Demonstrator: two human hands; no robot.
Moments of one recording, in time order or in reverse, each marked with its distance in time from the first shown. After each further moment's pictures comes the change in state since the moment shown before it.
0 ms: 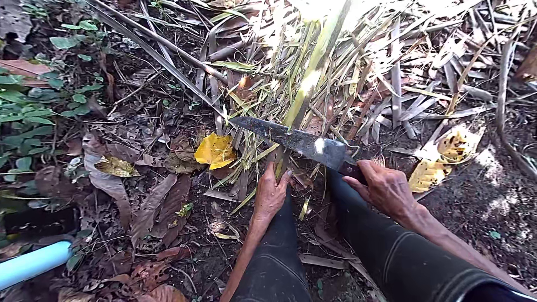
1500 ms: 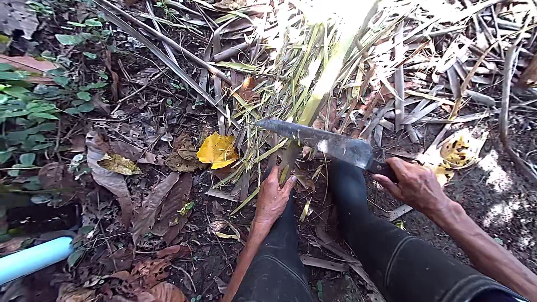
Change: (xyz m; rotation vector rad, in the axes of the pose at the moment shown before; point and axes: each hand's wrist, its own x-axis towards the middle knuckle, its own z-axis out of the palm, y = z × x) left_hand -0.006 0.001 -0.003 0.004 -0.073 -0.058; right_hand -0.015 0.066 -0.008 0.014 -0.041 -0.005
